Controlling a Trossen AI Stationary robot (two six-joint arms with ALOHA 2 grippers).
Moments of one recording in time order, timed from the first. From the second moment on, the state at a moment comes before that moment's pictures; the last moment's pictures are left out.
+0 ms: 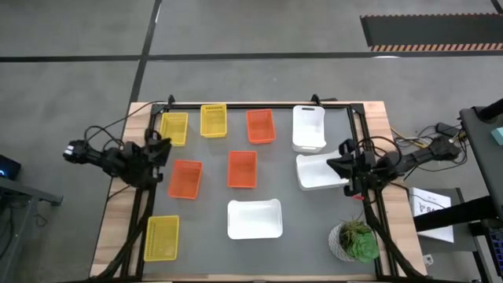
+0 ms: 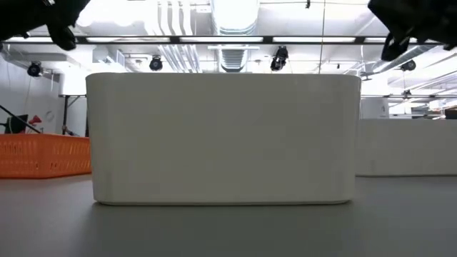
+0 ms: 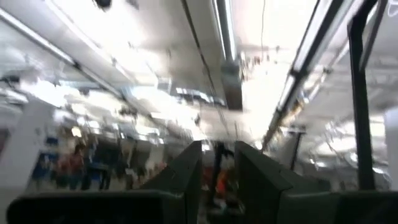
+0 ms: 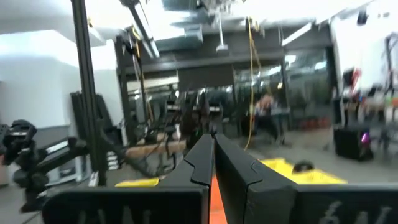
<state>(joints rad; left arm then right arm) -0.33 0.17 0.00 0.91 -0.53 0.24 0.33 0.30 0.01 0.68 0.37 -0.07</state>
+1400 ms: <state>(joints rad) -0.33 0.26 0.00 1.00 -0.52 0.17 -0.32 1.58 1.10 0.00 -0.06 -0.16</state>
